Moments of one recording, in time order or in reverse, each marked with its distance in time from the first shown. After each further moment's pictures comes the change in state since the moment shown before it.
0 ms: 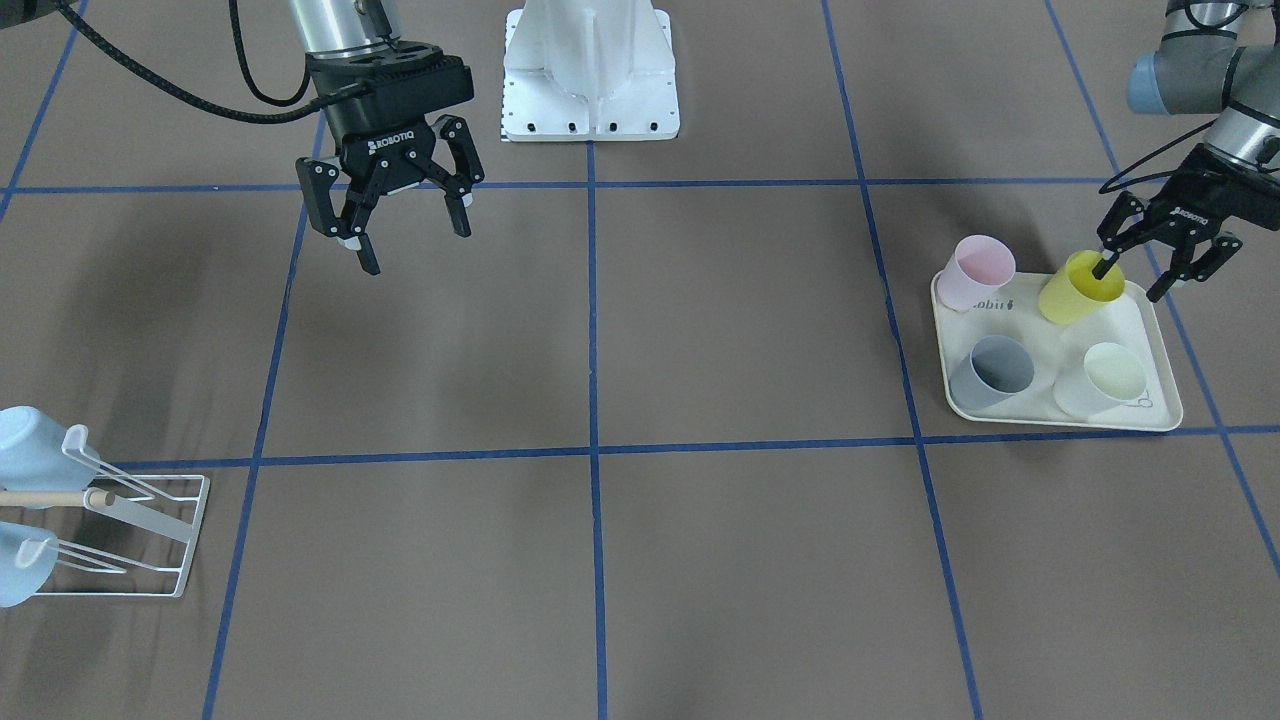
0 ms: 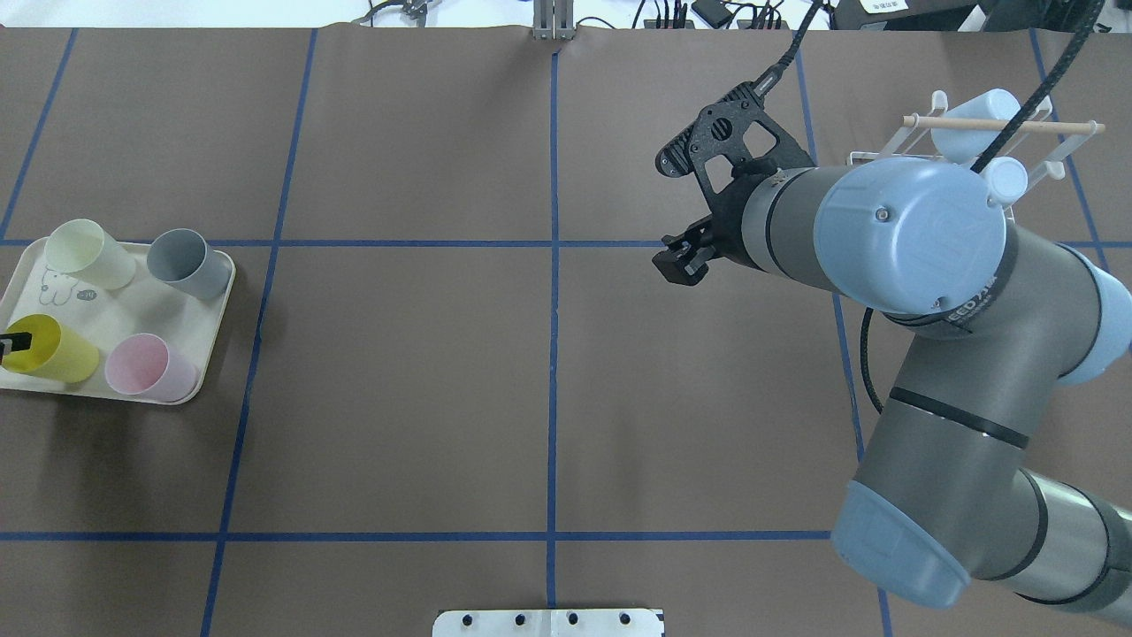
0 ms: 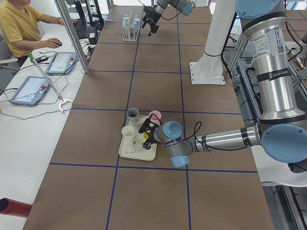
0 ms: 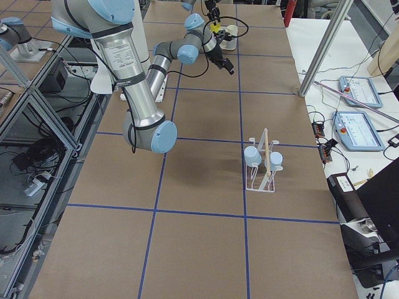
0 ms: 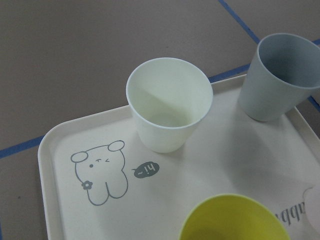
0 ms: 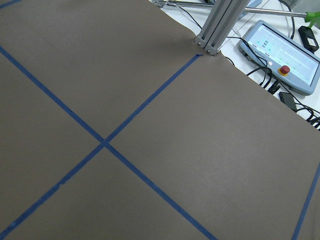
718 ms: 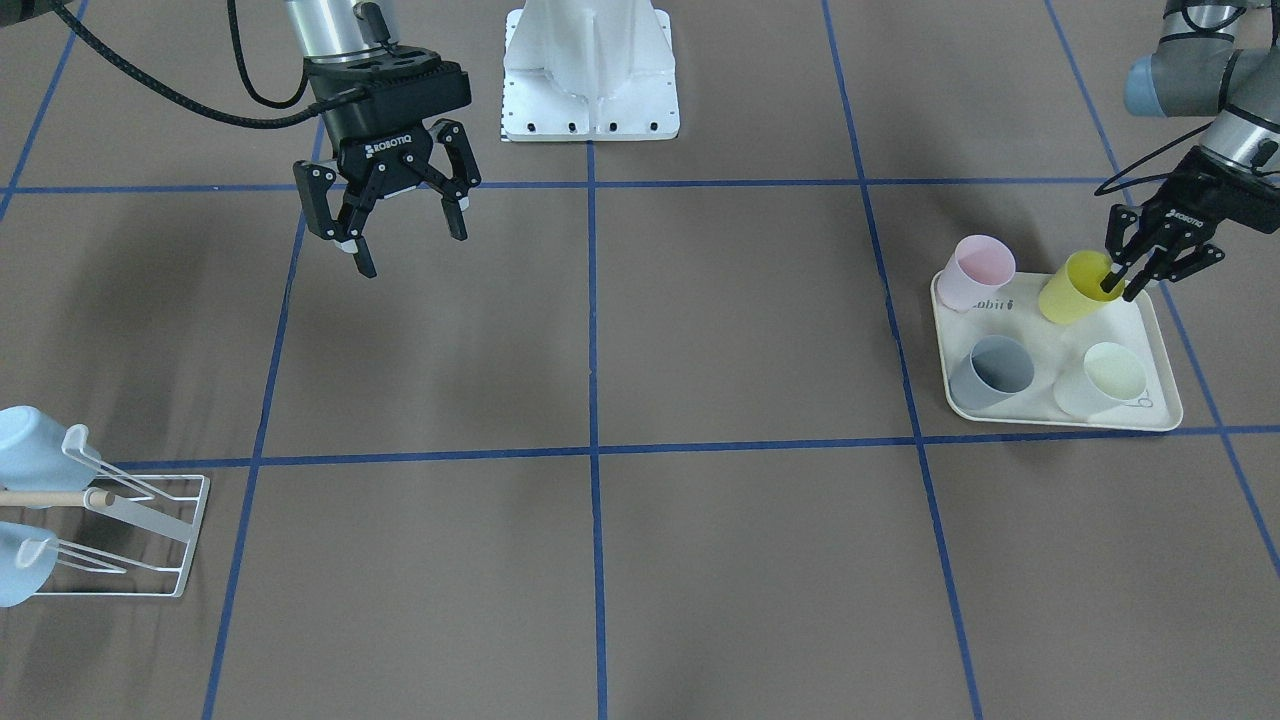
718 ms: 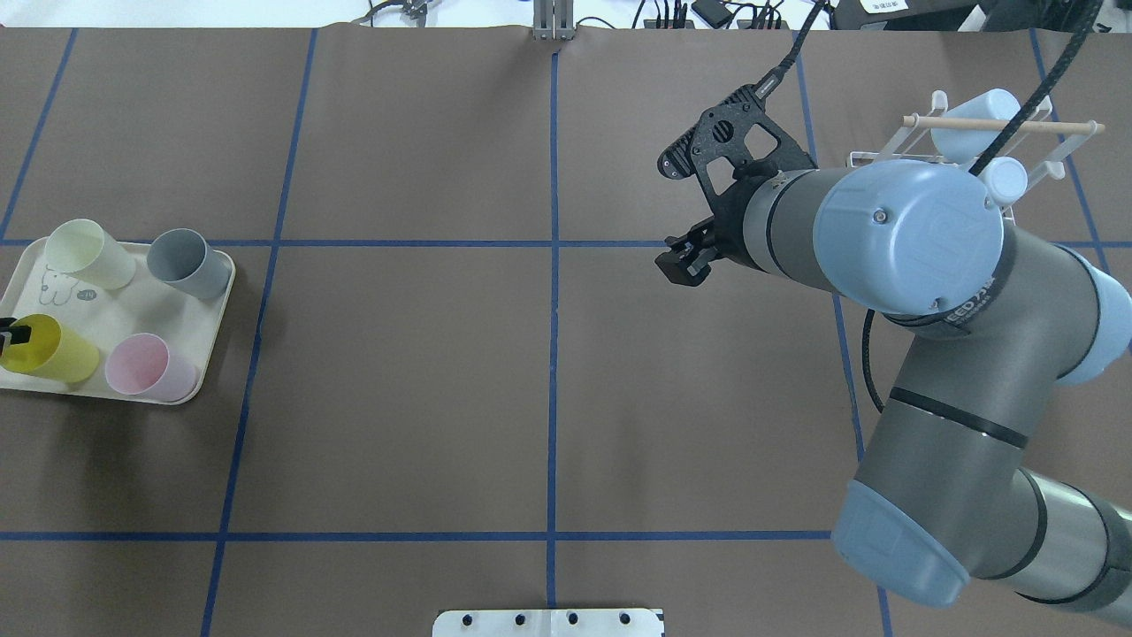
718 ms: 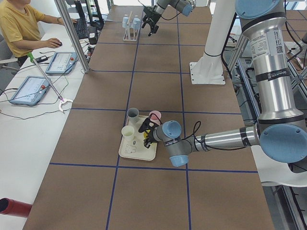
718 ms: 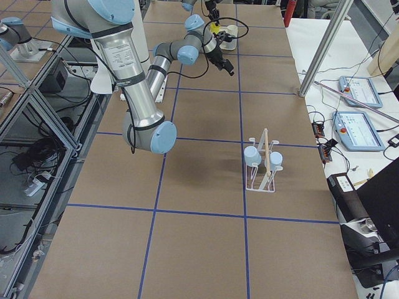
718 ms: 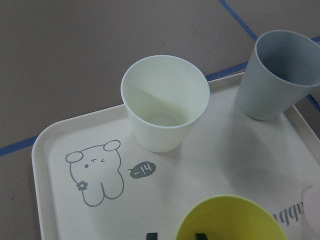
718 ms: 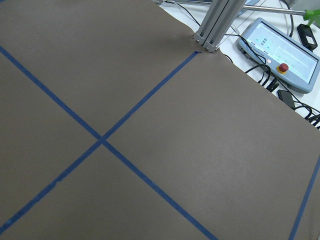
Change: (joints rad) left arm 0.007 -0.008 0.003 0.001 0.000 0.000; right arm 0.000 -0.005 -0.002 0.000 -0.002 -0.001
